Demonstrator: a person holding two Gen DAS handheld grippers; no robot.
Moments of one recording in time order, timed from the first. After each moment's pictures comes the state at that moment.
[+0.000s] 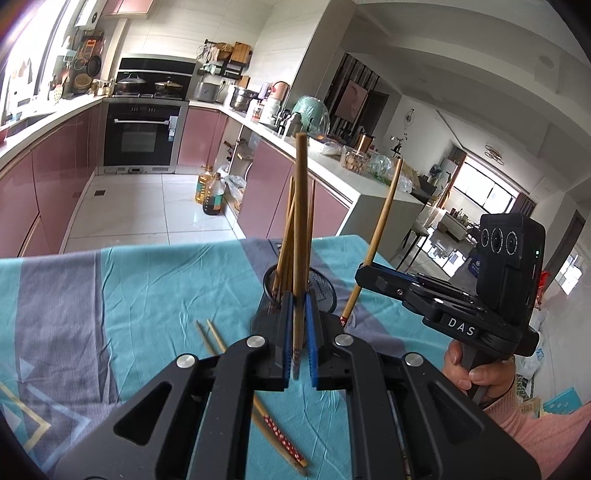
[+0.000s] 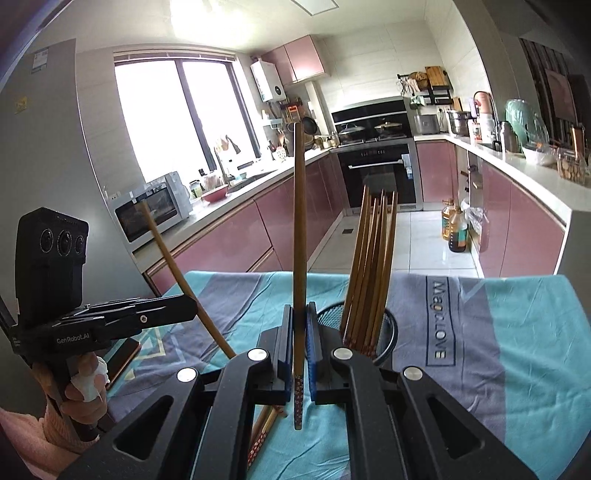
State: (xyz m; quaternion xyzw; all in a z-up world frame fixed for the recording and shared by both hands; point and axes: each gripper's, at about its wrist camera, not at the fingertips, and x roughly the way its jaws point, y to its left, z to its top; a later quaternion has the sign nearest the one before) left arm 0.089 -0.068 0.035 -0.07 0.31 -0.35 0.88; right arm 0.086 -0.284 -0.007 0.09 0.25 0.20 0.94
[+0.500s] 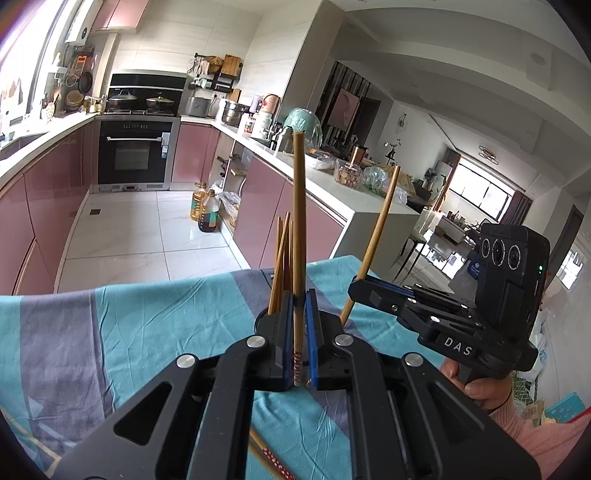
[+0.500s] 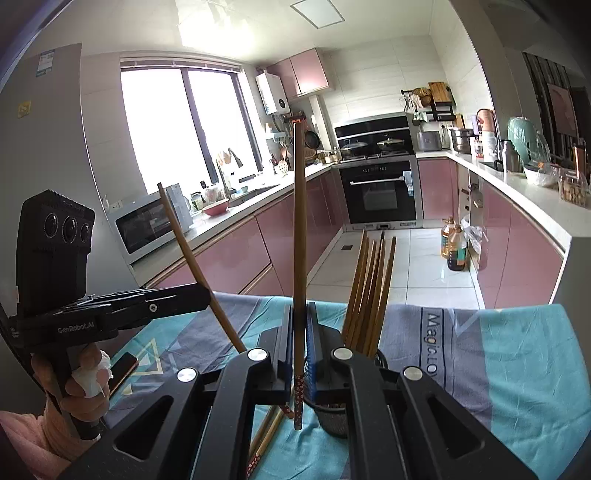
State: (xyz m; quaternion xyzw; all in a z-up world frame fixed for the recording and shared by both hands) left arm 0.111 -0.084 0.065 -0.06 0.29 -0.36 0.88; right arm 0.096 -0.286 0.017 0.08 0.23 0.19 0.95
